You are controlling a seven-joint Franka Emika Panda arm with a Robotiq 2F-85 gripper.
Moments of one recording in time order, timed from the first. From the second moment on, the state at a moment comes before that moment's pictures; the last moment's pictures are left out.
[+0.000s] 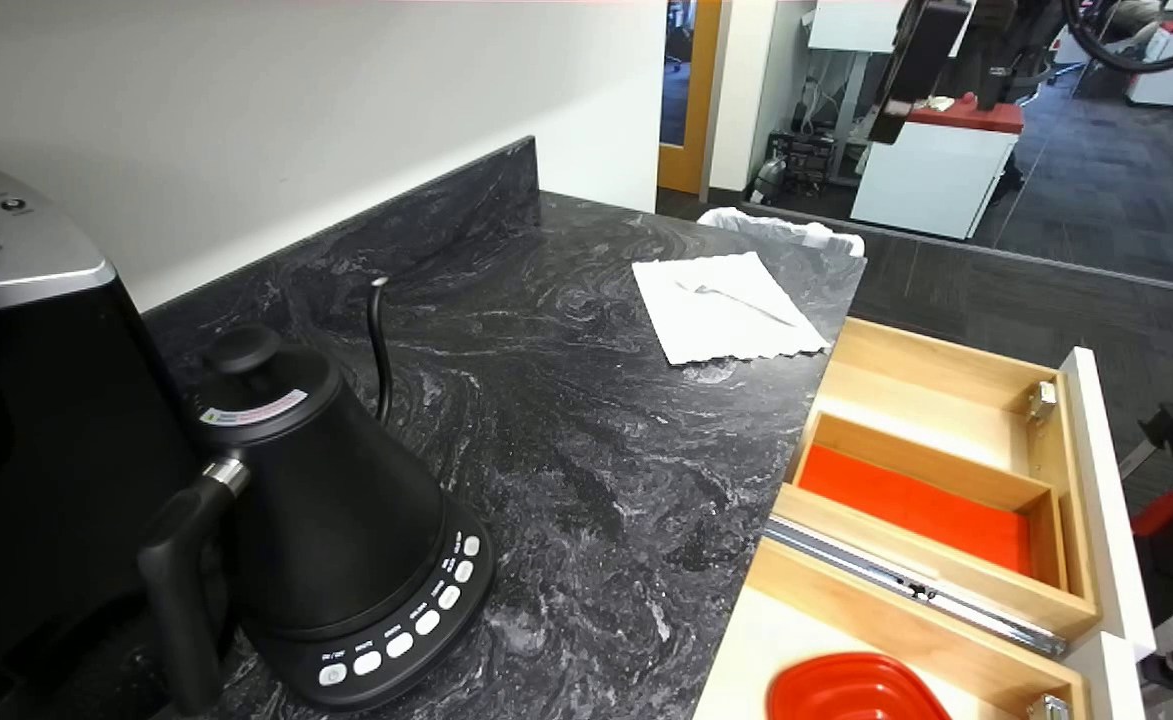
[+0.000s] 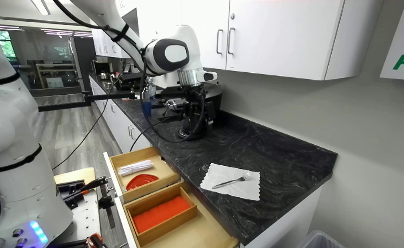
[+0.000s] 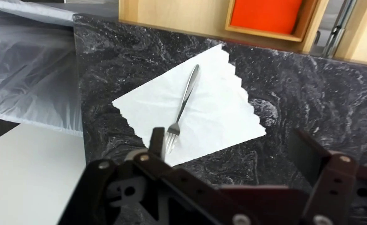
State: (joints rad) arm -0.01 -0.12 -0.01 -2.42 -0.24 2.47 -0.02
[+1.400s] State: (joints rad) arm -0.16 -0.13 -0.11 -2.44 -0.34 2.33 0.22
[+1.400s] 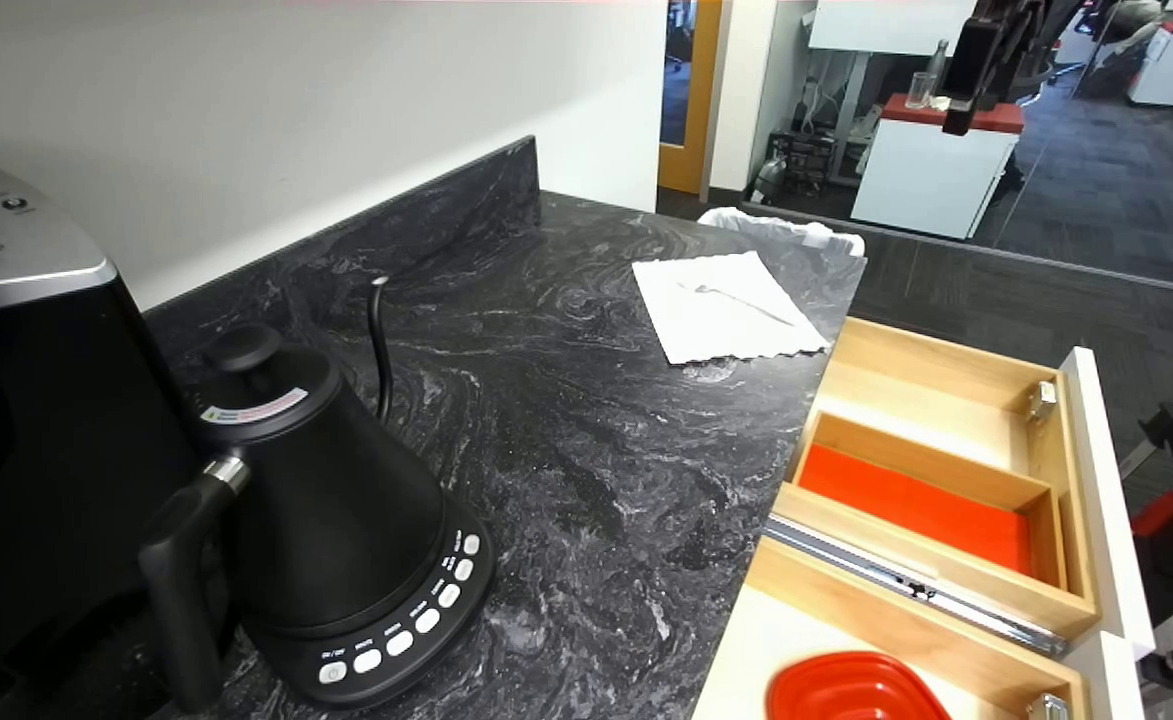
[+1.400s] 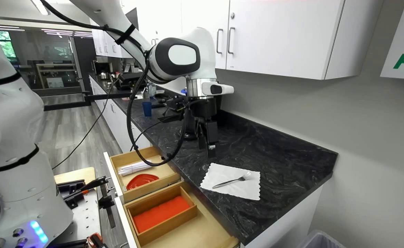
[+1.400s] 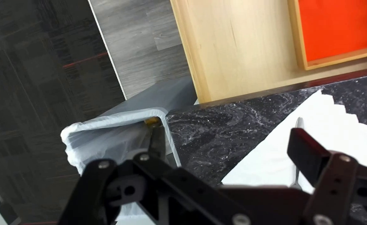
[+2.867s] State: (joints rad) arm -0.07 0.46 -0.07 -2.14 -0.17 2.65 0.21
